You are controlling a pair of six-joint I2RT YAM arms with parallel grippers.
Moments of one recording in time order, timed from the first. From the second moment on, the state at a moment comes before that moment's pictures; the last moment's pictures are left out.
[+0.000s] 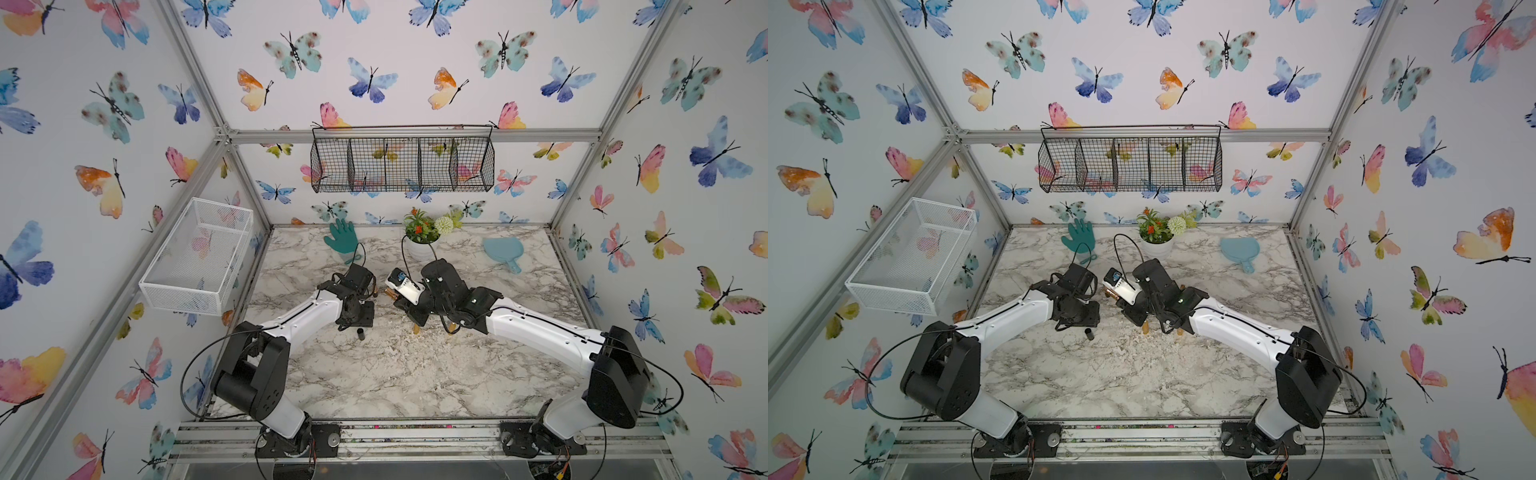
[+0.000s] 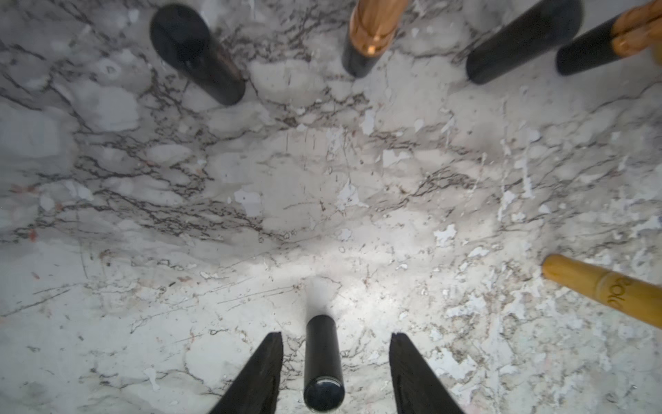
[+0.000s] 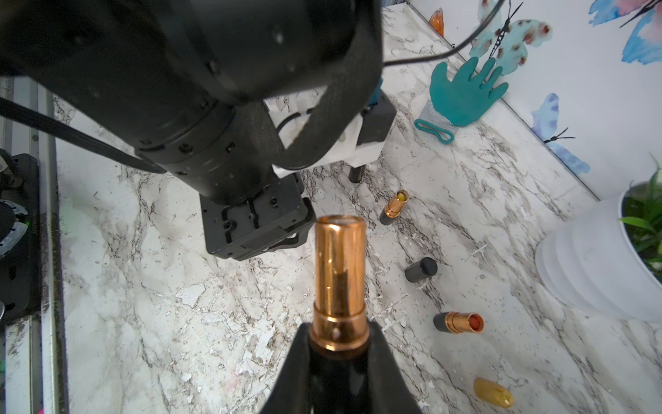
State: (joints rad) left arm -0.49 1.56 1.06 -0.71 0.00 -0.38; right arm 0.90 1.56 1.20 -0.30 -0.14 -0.24
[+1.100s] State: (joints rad) left arm -0.24 1.32 1.02 -0.59 0.81 -0.46; right arm 0.90 1.67 1.21 -0.20 -0.25 -0.18
